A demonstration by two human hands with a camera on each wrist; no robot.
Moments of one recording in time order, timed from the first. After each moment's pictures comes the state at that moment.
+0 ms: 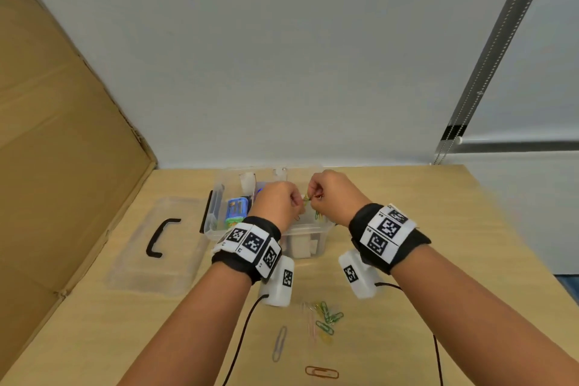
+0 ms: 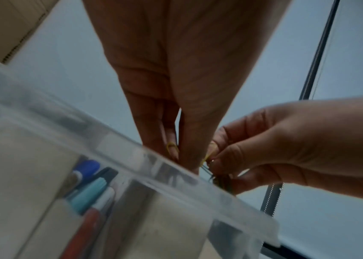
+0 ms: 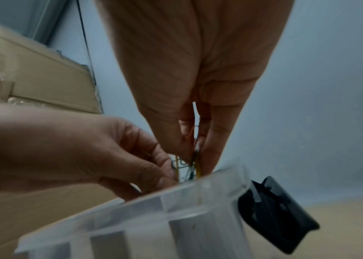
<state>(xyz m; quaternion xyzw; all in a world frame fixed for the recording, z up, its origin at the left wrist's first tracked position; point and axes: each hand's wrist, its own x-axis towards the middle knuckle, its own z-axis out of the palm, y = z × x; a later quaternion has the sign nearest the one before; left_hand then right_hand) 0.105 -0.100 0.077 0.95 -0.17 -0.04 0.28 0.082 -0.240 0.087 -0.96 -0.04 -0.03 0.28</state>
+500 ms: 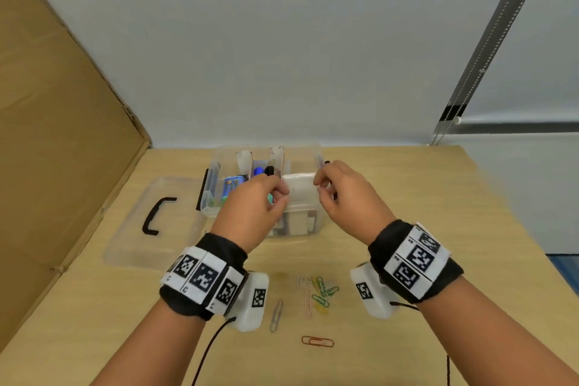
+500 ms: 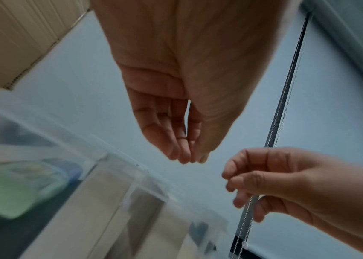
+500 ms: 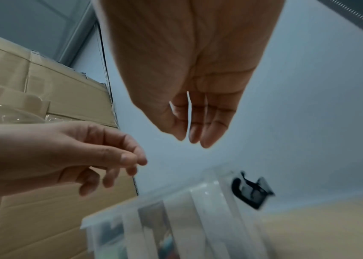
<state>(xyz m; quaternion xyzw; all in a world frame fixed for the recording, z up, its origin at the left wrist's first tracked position) 0.042 -0.054 0.088 0.92 -0.23 0.04 0.31 0.021 -0.244 0.078 -0.95 -0.09 -0.15 0.27</state>
